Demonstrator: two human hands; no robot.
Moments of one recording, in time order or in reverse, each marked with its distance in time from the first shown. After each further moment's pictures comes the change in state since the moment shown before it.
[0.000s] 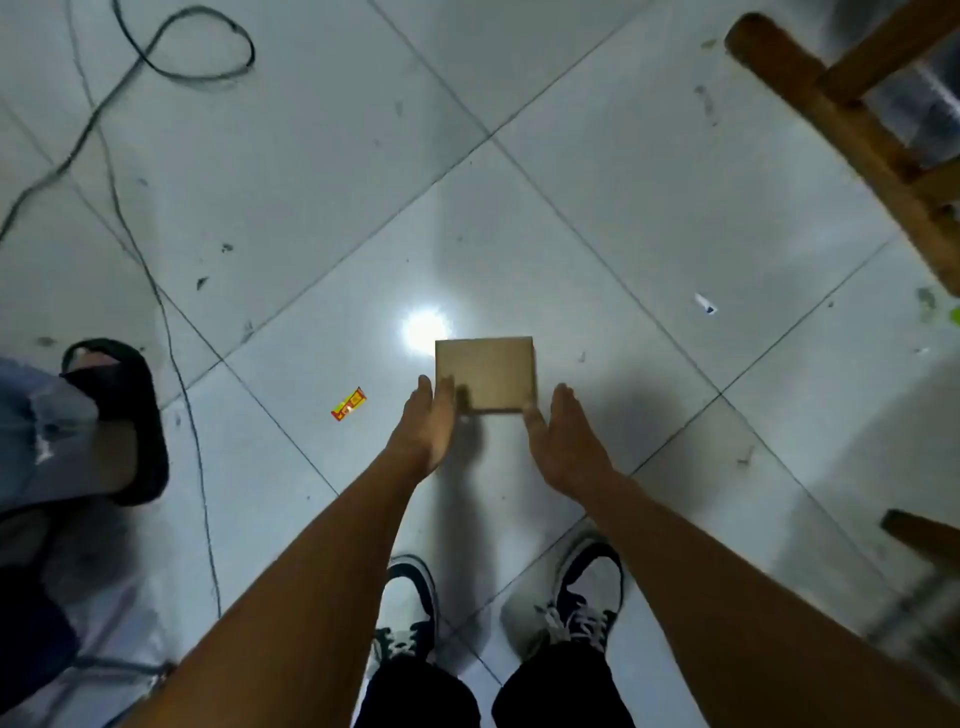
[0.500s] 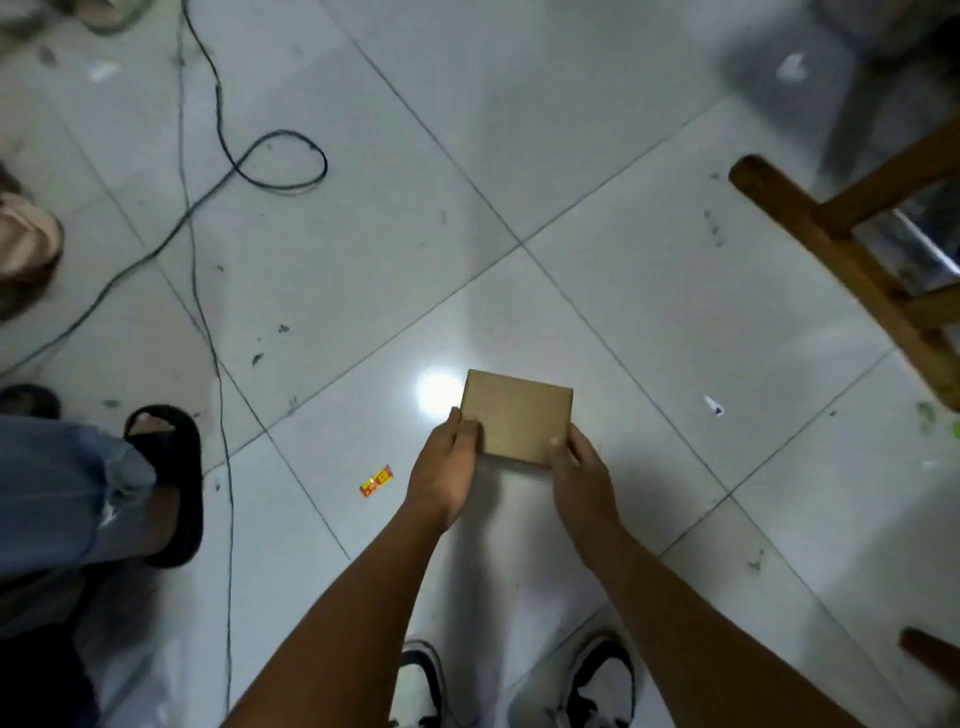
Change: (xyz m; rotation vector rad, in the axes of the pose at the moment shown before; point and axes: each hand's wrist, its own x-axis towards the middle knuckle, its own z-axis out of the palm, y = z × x) left_hand -0.023 0.052 -0.031 -0.111 0.114 0.135; right_hand -0.010 -0.076 -0.028 0.526 0.271 -0.008
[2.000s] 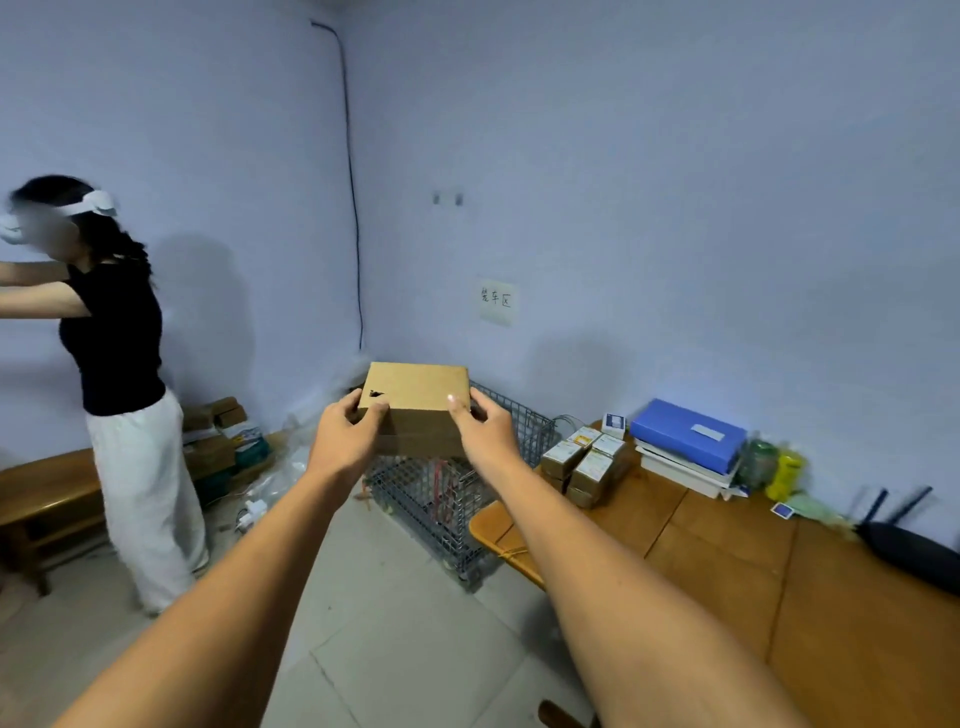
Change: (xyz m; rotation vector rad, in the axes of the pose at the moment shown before) left_hand -0.649 0.781 -0.278 -0.304 0.359 1.164; right_hand -0.496 -0.825 -0.444 0.252 0.174 -0.963
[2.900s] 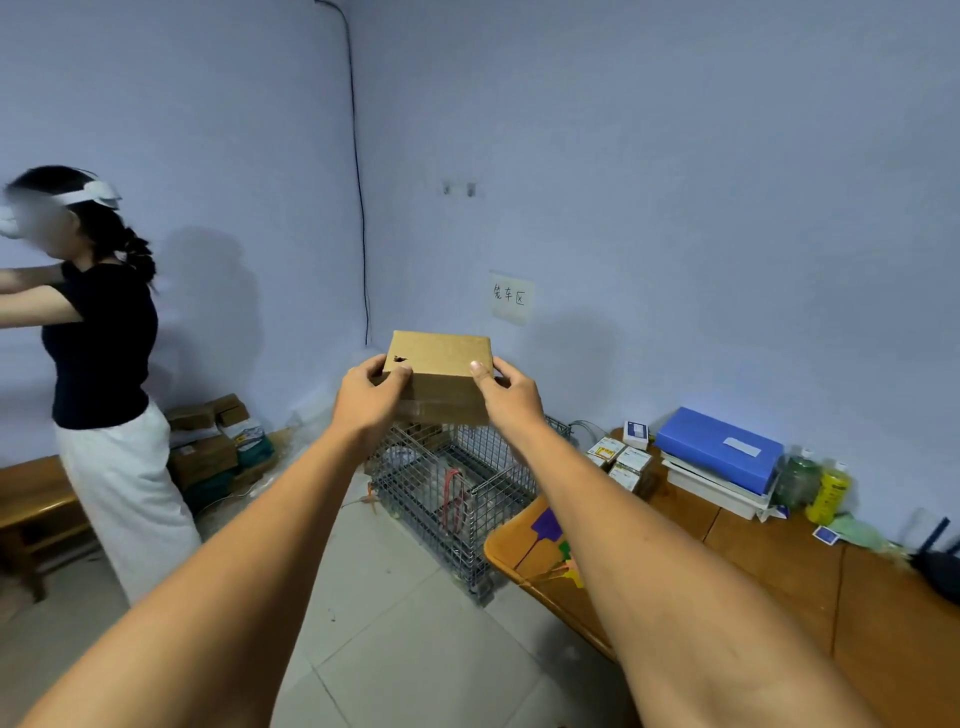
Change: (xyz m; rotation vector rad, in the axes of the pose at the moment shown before) left_hand 0.121 -0.003 0.030 -0.060 -0.042 0.030; right_hand 0.123 -0.006 0.012 -0.008 0.033 0.006
